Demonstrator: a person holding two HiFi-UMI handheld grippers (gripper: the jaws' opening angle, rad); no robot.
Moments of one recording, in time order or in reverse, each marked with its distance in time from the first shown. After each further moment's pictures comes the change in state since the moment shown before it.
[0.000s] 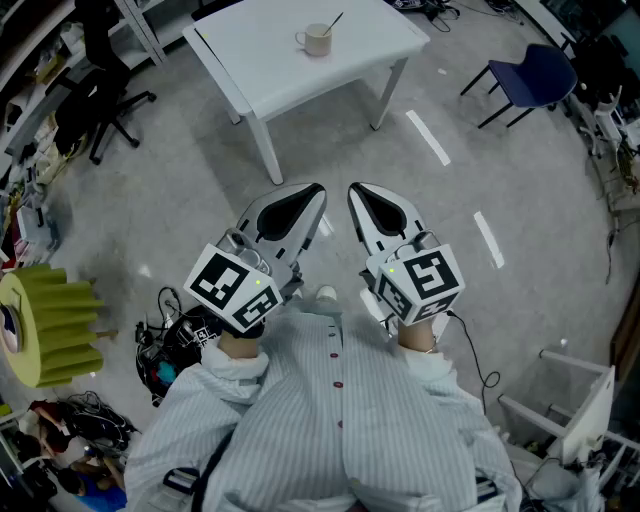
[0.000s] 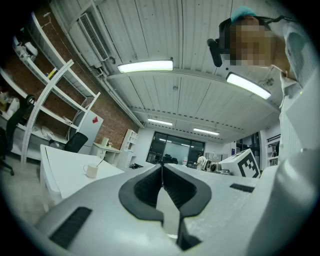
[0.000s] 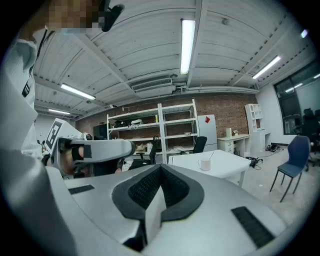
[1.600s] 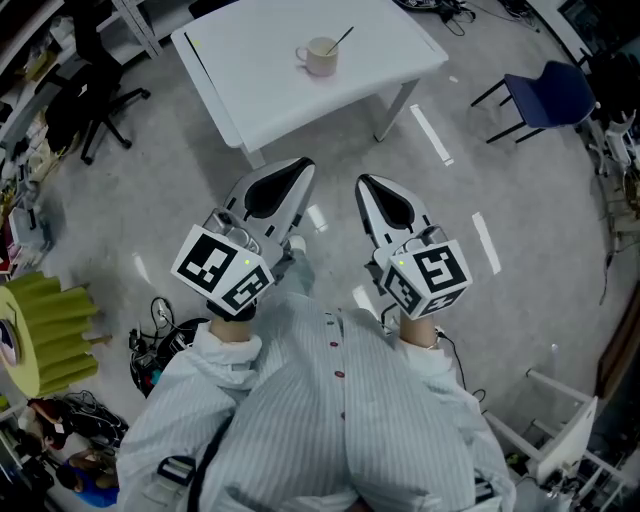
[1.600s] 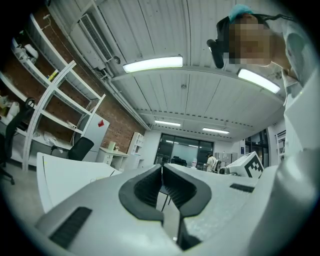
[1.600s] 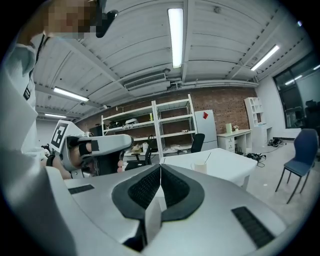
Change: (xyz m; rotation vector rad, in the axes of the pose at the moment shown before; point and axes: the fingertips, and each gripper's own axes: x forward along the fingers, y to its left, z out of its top) left arm 0.120 0.155 0.025 0.034 -0.017 0.068; right arm 0.132 -0.128 0.014 0.056 0.009 0.009
